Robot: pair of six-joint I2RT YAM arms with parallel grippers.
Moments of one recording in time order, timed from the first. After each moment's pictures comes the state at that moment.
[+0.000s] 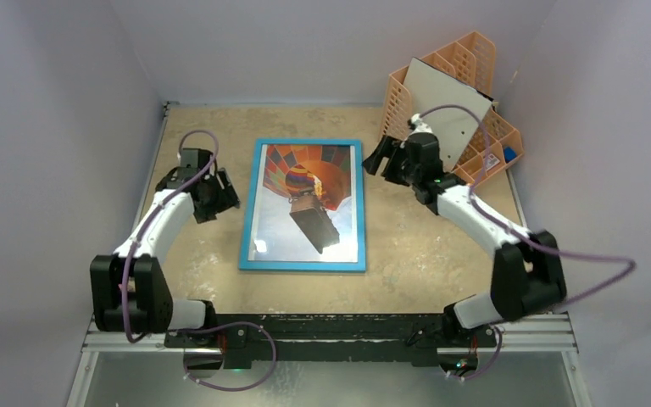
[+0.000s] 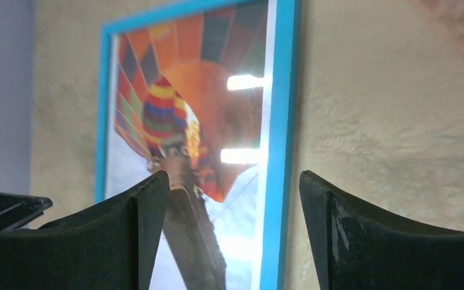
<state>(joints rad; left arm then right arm) -0.03 1.39 0.93 -0.64 0.00 -0.51 0.35 1.54 0.99 -0.04 -0.12 0.62</state>
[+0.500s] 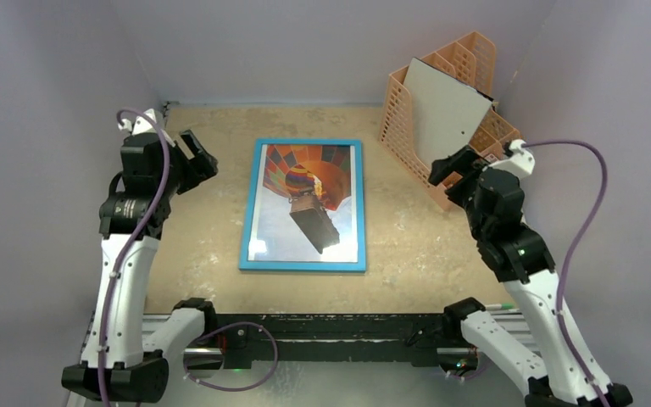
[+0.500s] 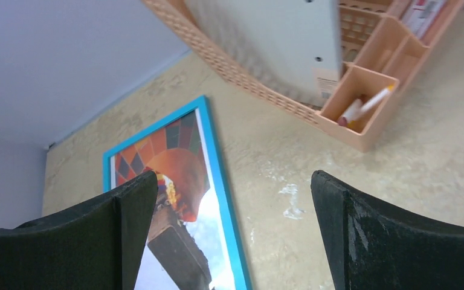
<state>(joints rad) -0.03 0.99 1.25 -0.78 -0.05 -0.48 0.35 0.78 1.01 -0.54 0.39 0.67</state>
